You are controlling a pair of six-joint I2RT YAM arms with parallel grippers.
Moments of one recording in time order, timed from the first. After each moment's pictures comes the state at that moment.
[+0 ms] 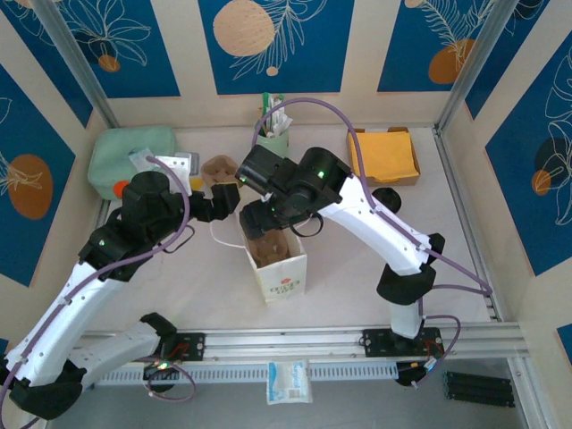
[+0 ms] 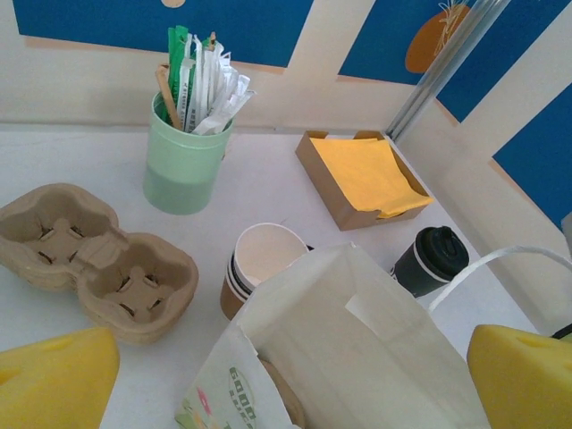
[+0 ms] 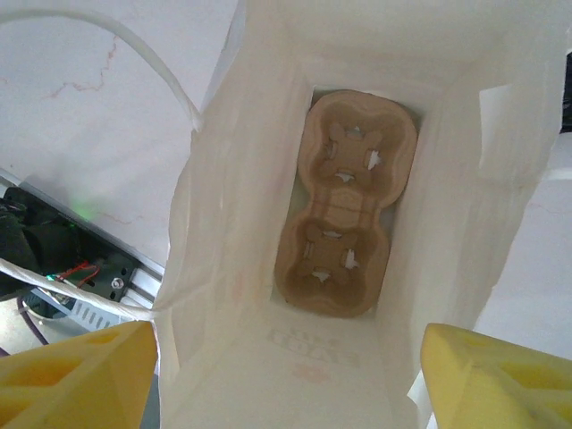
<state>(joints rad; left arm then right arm) -0.60 0.91 1.19 -0.63 -0.02 -0.41 1.10 1.89 2.44 -1.71 0.11 0.60</state>
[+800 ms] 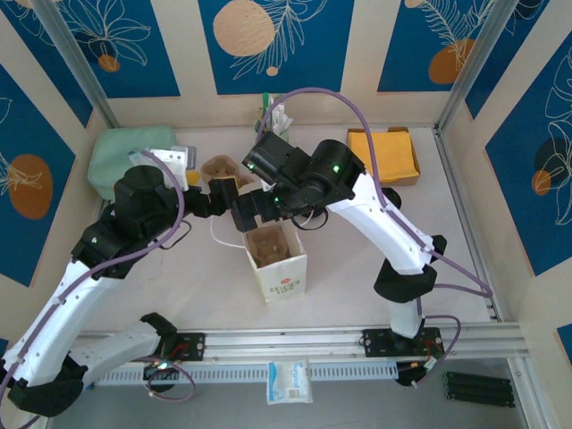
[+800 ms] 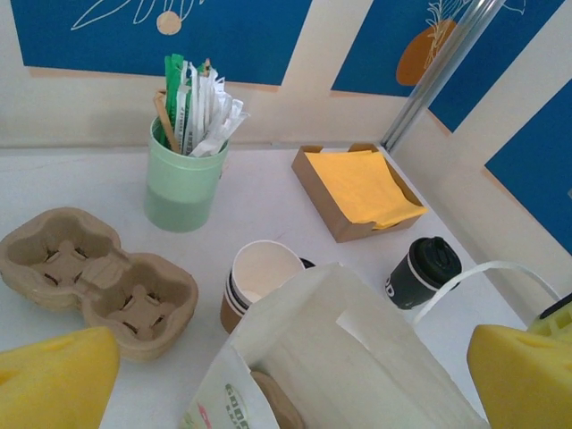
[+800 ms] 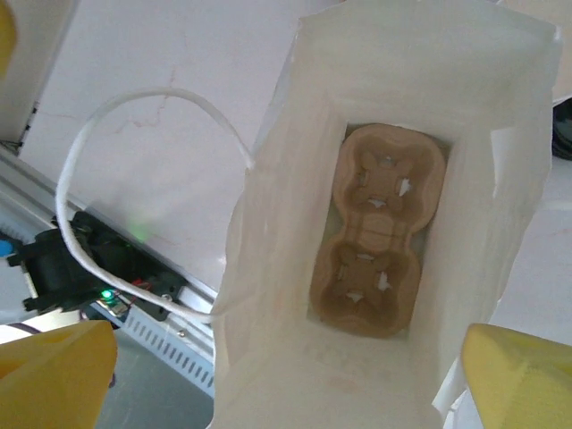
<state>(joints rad) -0.60 0.93 1.28 -0.68 -0.02 -0.38 1.07 1.90 2.57 -1.70 0.05 0.61</state>
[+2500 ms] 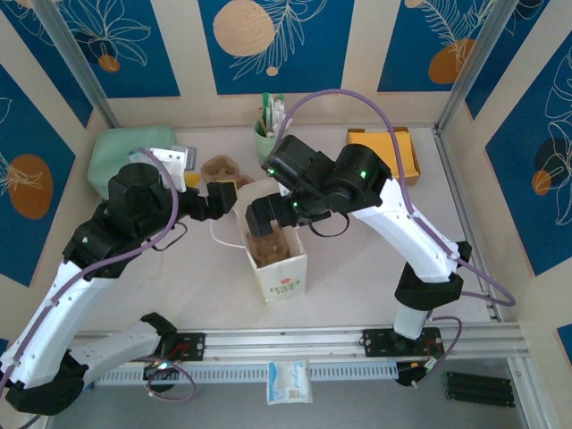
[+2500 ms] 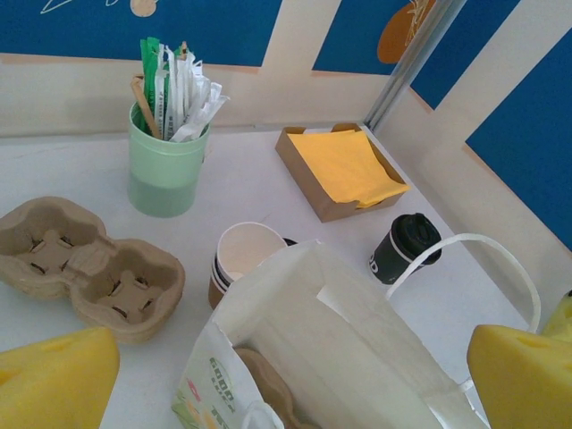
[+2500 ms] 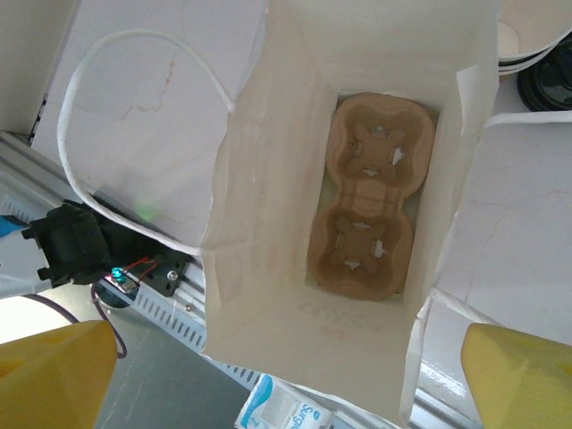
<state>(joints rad) -0.60 0.94 1.35 -0.77 0.04 -0.37 1.09 1.77 2.43 -1.70 0.06 0.66</state>
